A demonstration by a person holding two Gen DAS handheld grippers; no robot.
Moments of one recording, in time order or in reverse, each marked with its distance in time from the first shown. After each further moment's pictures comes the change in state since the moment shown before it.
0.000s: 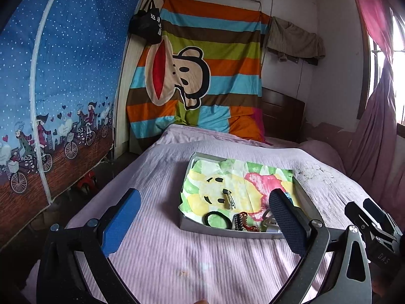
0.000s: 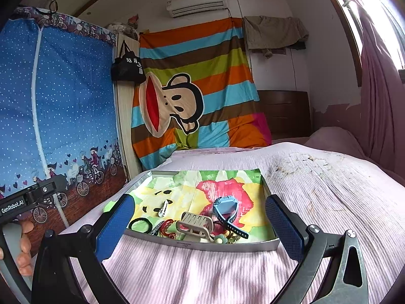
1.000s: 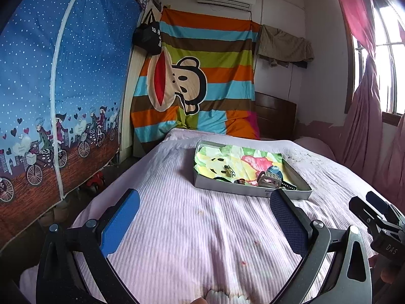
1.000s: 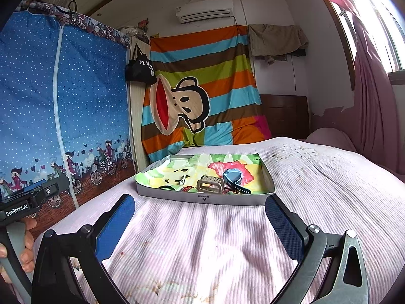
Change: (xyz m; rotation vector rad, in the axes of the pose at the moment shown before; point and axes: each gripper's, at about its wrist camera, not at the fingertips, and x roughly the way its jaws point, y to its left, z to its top) left arm -0.116 0.018 -0.071 0.039 -0.052 -0.023; right arm -0.108 0.033 -0.062 -0.028 -0.029 0.017
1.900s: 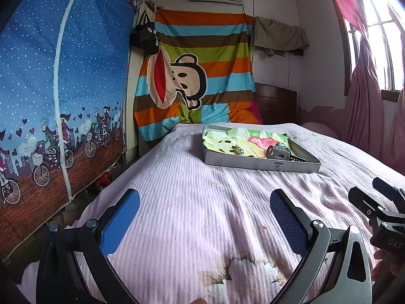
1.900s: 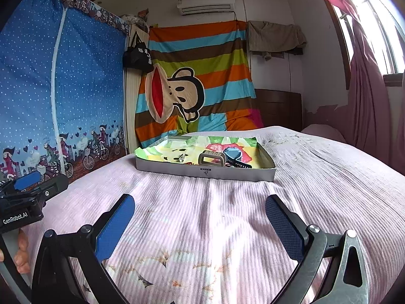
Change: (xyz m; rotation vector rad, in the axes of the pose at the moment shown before) left arm -0.003 0.008 -0.056 0.080 0.008 0.028; right arm 0.000 0.027 -0.046 -0.042 0.041 -0.064
